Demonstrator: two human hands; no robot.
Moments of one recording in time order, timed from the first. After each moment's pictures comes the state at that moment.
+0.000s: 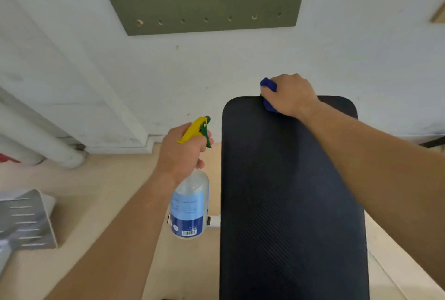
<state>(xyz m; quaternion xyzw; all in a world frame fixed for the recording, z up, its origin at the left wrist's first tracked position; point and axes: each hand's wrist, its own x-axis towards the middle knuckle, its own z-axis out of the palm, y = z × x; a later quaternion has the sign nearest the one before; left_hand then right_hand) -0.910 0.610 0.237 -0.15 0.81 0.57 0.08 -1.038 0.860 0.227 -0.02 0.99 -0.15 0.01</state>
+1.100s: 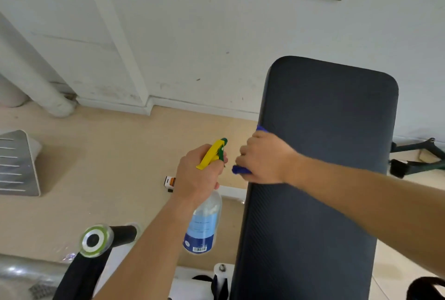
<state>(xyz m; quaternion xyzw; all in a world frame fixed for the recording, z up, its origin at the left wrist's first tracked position) -0.797 0.538 0.130 -0.16 0.75 0.64 0.10 -0.866 0.718 0.153 -0.46 0.86 0.21 0.12</state>
